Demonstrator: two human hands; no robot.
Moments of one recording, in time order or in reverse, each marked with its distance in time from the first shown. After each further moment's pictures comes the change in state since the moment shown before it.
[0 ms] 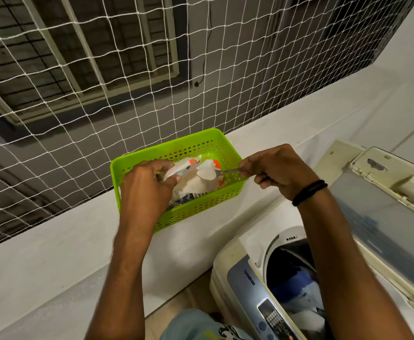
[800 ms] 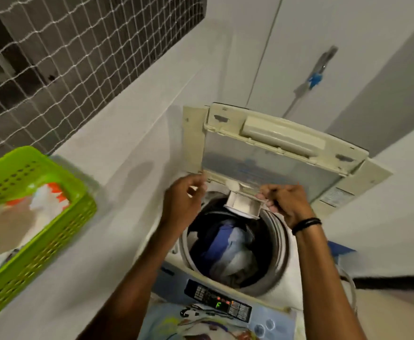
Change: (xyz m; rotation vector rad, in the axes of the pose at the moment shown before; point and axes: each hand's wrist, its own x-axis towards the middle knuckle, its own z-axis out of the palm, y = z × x) left_hand -0.103 0.136 0.258 -0.457 -0.654 0.406; right_hand -0.111 0.234 -0.208 0.359 0.784 0.393
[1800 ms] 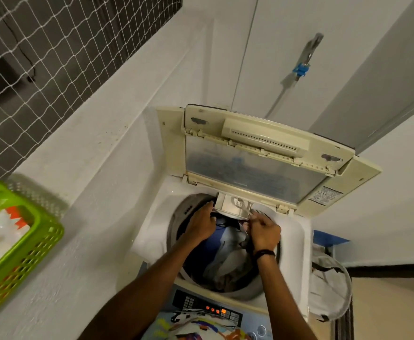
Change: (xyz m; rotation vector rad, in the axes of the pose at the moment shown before) left_hand 0.016 -0.096 0.150 0.365 -0.571 -0.239; right_hand 0.053 0.136 0.023 -0.050 0.457 -0.026
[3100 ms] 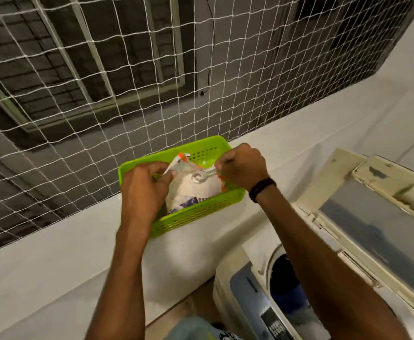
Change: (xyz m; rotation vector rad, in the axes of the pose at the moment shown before) left_hand -0.349 -0.123 -0.301 -0.067 1.206 -0.365; right_hand -0.316 -0.260 0.182 -0.550 -0.801 -1.232
